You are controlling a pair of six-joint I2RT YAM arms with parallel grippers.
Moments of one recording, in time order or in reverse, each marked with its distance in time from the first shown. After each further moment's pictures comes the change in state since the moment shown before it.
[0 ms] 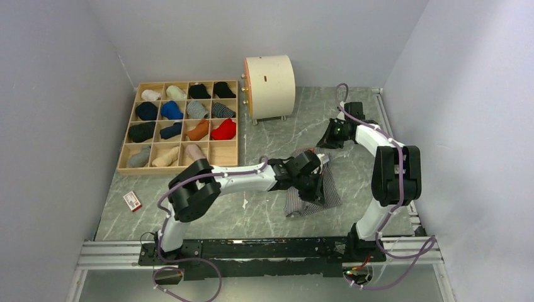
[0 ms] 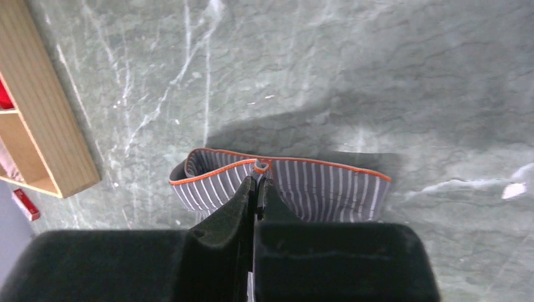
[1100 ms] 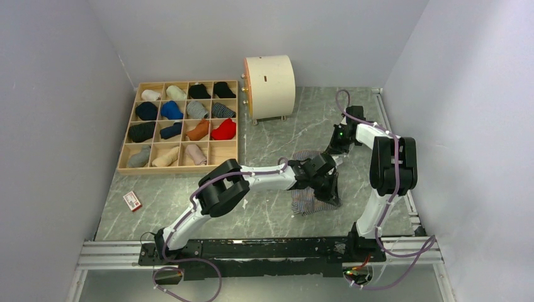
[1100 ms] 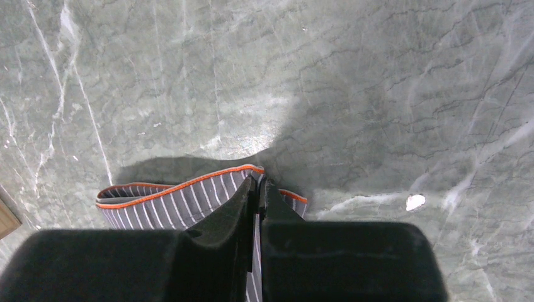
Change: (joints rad) left arm -0.010 0.323 0.294 0.021 0.038 -0.029; right arm -0.055 0.127 0.025 -0.030 0.142 -0.061
